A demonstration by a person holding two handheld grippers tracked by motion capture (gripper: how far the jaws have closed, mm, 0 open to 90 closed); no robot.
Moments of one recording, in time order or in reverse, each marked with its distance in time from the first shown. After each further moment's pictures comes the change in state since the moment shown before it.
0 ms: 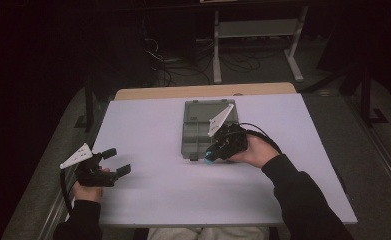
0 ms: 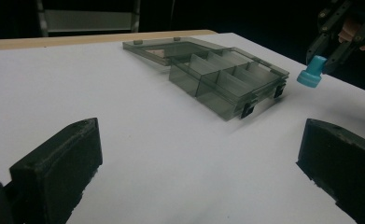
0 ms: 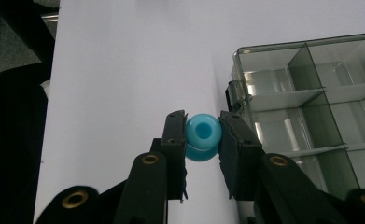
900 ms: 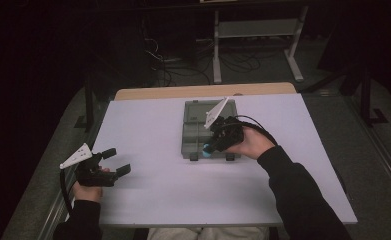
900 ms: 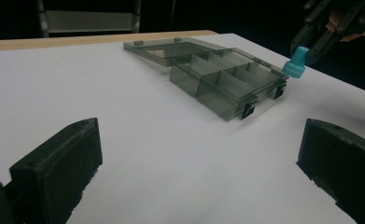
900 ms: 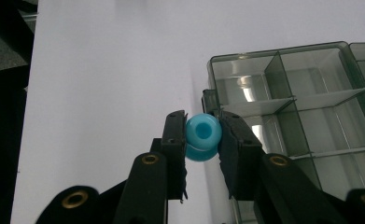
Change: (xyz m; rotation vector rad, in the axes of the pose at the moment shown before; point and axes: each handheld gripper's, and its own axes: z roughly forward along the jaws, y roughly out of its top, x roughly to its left) left arm 0.000 0.000 0.000 -0.001 0.002 0.001; right arm -0.018 0.013 0.001 0.015 -0.021 0.007
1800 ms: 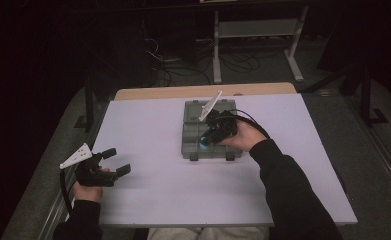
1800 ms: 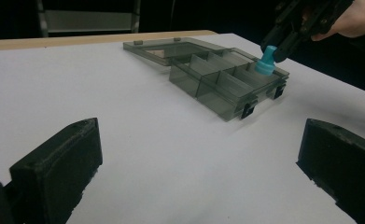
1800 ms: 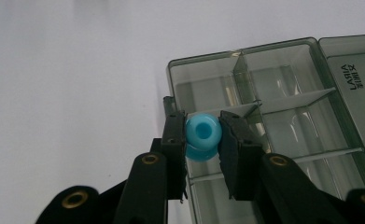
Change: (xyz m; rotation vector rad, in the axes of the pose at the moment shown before) left arm 0.001 0.000 0.000 0.002 -0.002 0.002; right arm -0.029 0.008 0.017 0.031 -0.037 0.047
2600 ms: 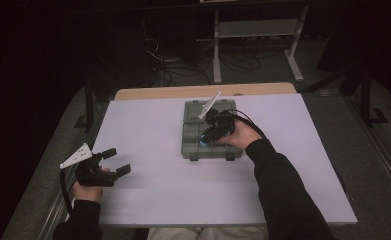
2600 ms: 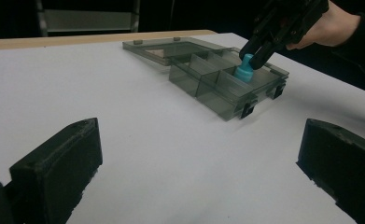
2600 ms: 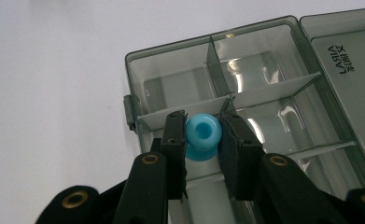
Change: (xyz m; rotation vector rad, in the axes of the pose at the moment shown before) left arm 0.000 0.000 0.000 -0.001 -0.002 -0.003; right arm -0.022 -0.007 0.022 0.011 -0.014 0.062
